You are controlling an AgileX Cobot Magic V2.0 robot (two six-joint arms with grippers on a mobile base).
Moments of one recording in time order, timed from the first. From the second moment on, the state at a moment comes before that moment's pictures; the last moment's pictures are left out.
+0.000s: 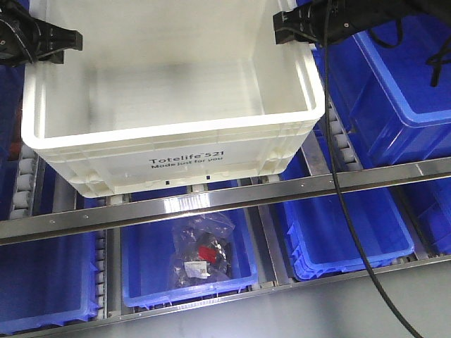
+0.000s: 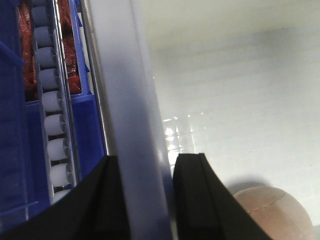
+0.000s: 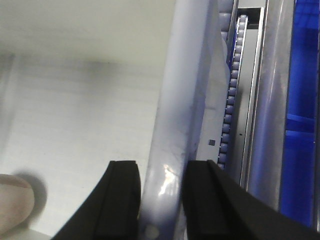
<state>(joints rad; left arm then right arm) -0.12 1.62 -1.50 0.08 0.80 -0.12 0.21 1.90 -1.76 0.48 0.76 -0.43</state>
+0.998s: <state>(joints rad) -0.12 1.69 -1.50 0.05 0.75 -0.12 0.21 1.95 -1.75 0.48 0.66 -0.48</state>
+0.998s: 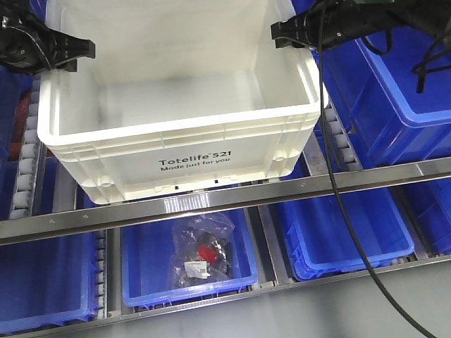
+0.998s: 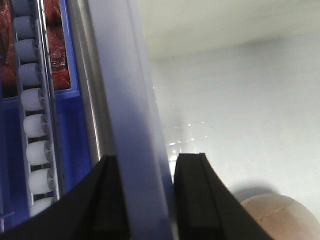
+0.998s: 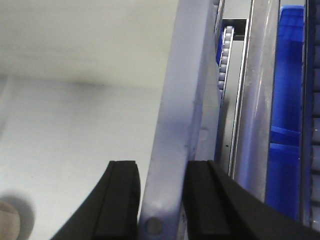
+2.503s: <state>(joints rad) -0.14 1.72 -1.50 0.12 0.64 -0.16 0.21 1.96 -1.75 0.54 0.61 -0.52</state>
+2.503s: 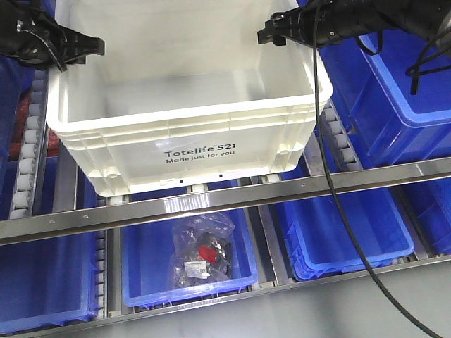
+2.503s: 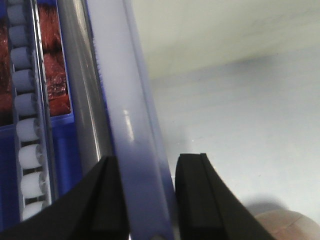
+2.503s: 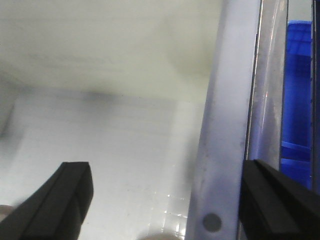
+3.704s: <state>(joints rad) -0.16 1.72 -1.50 0.33 0.67 -0.40 0.21 1.94 -1.77 0.50 0.61 -0.60</state>
